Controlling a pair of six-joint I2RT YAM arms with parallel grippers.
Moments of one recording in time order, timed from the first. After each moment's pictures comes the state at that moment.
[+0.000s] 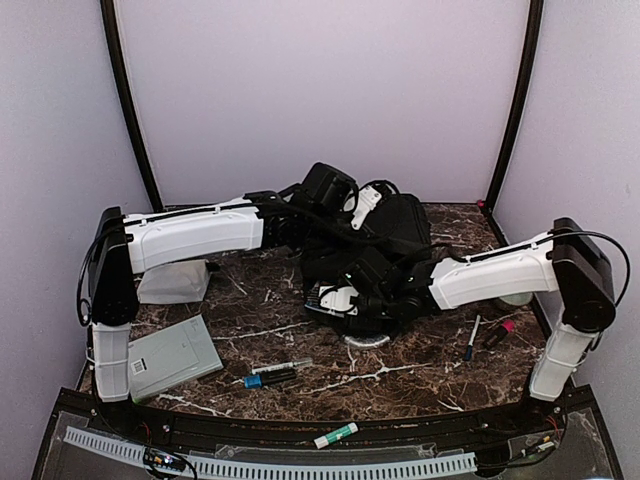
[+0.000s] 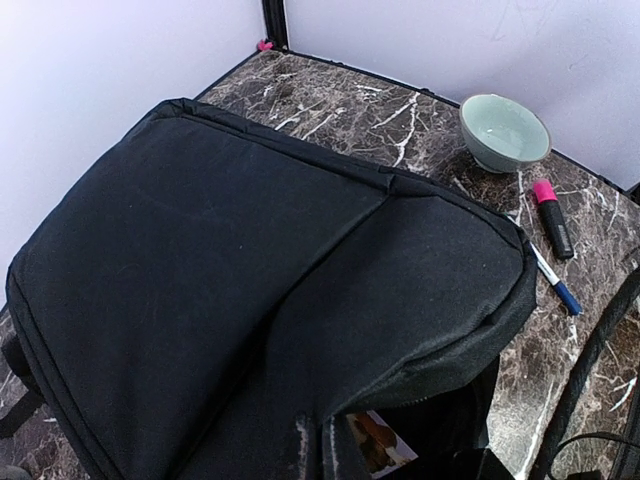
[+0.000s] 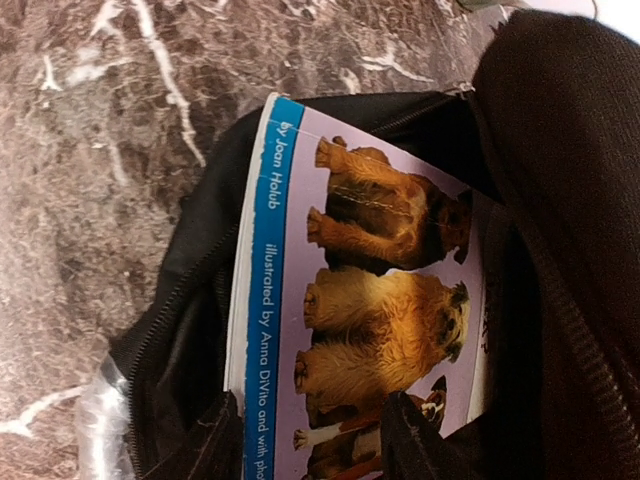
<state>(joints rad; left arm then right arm) -0.97 2.03 1.83 -0.39 -0.01 0.04 1.03 1.75 1.07 -0.23 0.32 -0.63</state>
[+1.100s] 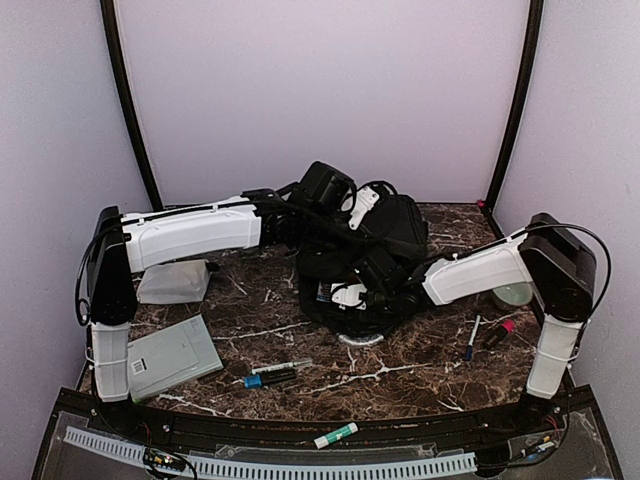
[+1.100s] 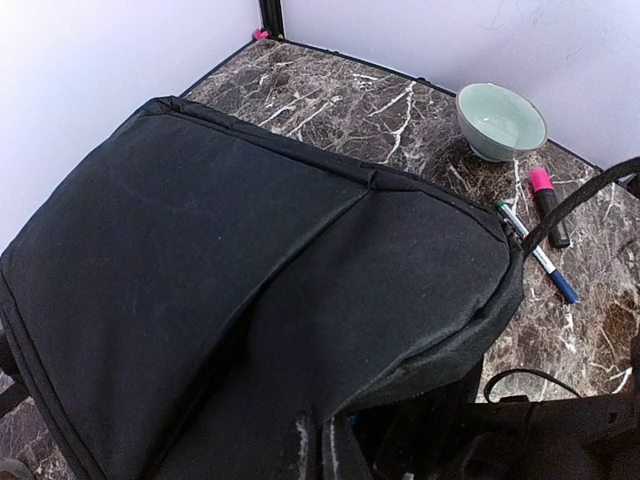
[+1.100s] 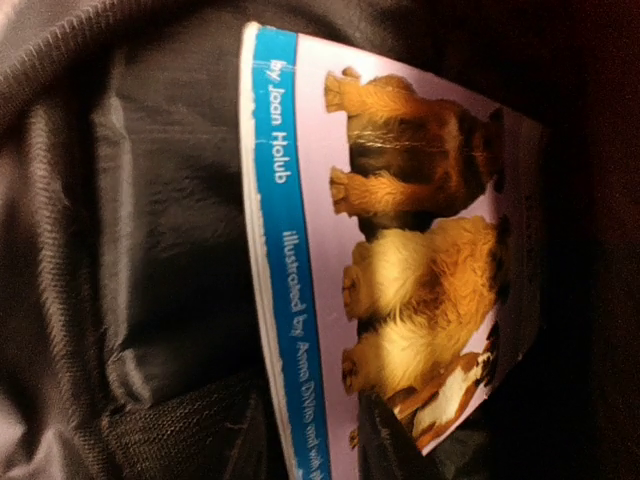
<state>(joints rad) -0.96 2.03 1.83 -0.43 0.00 0.03 0.91 1.84 1.03 -0.10 0.32 -0.73</state>
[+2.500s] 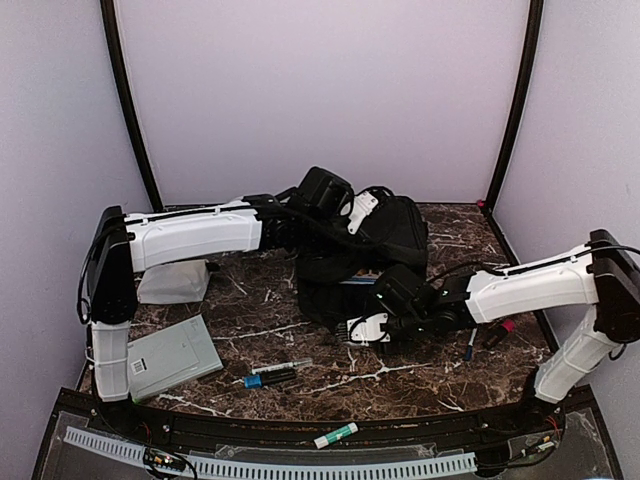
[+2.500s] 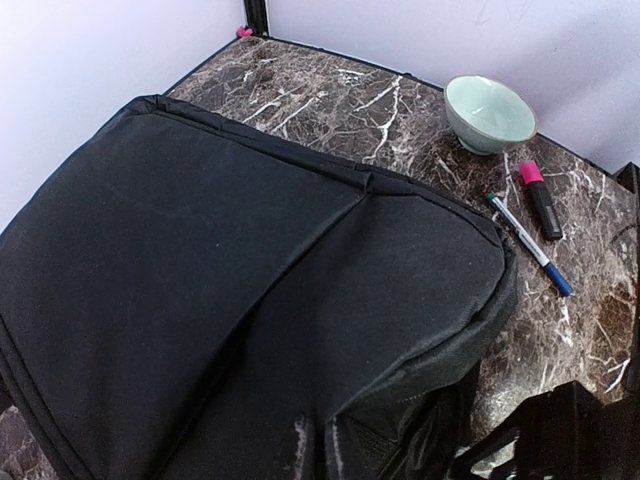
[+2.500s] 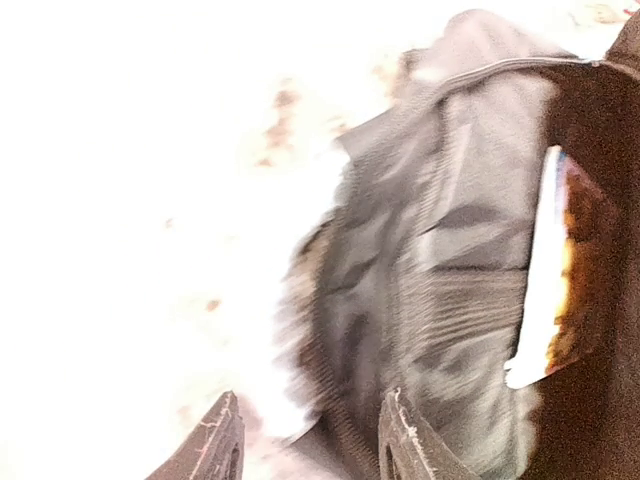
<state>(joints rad) -0.94 2.03 1.78 -0.37 0.03 0.05 1.04 1.56 0.86 -0.32 0.19 -0.74</state>
